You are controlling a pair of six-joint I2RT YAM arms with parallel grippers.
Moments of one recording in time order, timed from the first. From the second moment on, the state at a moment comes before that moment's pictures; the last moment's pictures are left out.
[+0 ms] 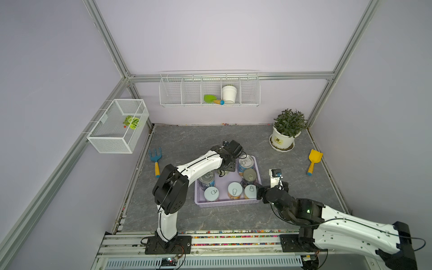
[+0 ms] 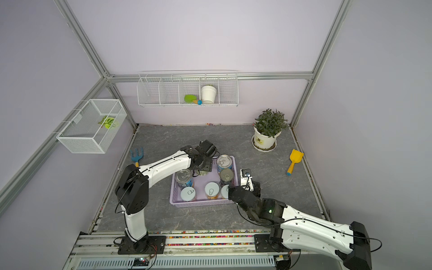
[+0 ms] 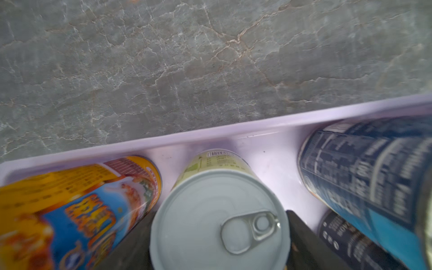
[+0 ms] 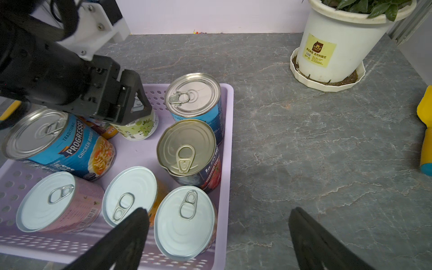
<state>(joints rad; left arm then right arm) -0.80 1.93 1.53 -0.82 -0.29 -0.58 1.12 0.84 0.62 -0.52 0.74 0.66</state>
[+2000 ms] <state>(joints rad) -0.50 1.03 1.13 -0.50 -0.46 -0.63 0.80 0.76 0.64 -0.27 0.80 0.22</state>
